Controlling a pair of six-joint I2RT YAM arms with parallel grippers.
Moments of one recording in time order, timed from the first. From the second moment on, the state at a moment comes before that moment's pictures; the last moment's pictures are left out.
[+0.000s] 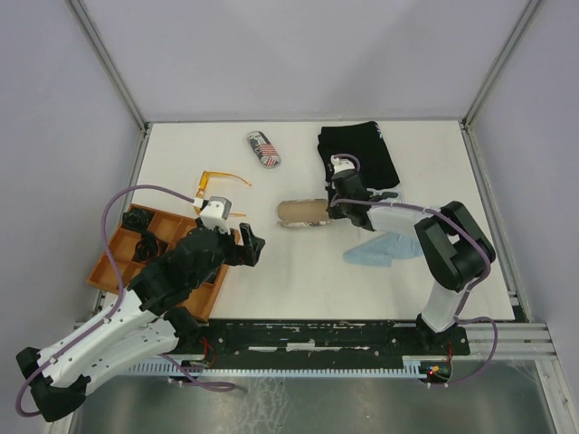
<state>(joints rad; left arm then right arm) -0.84 0.63 0.67 -0.47 -0.33 -0.48 0.56 1.78 0.98 0.05 0.14 0.33</state>
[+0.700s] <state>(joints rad) -0.84 0.60 0.66 -0.45 -0.35 -0.49 0.53 1.49 0.97 -0.05 0.21 0.32</state>
